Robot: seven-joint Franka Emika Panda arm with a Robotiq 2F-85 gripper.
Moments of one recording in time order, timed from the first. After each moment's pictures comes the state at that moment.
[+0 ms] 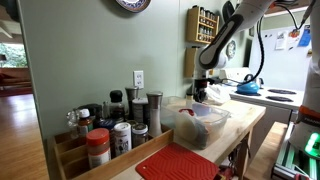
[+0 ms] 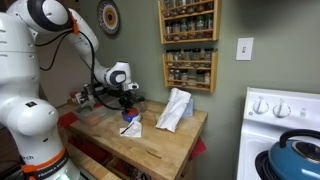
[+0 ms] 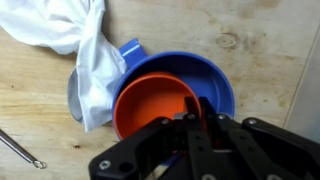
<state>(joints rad) 0.07 0.15 0.08 -2.45 0.11 2.56 -0.09</state>
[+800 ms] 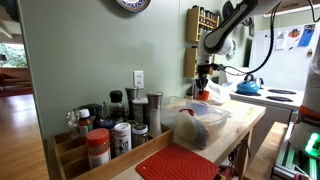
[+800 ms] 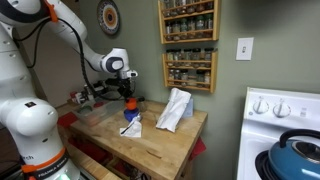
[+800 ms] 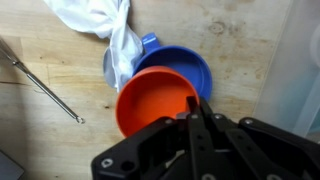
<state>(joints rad) 0.05 -0.07 0.06 -2.47 0.09 2.43 -0.09</state>
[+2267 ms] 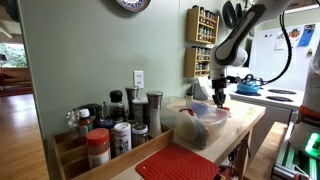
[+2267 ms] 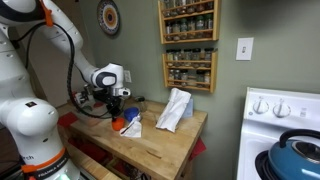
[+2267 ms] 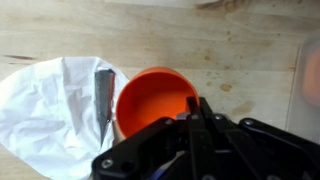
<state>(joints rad) 0.07 -0.09 0.06 -2.72 0.22 2.45 -0.13</state>
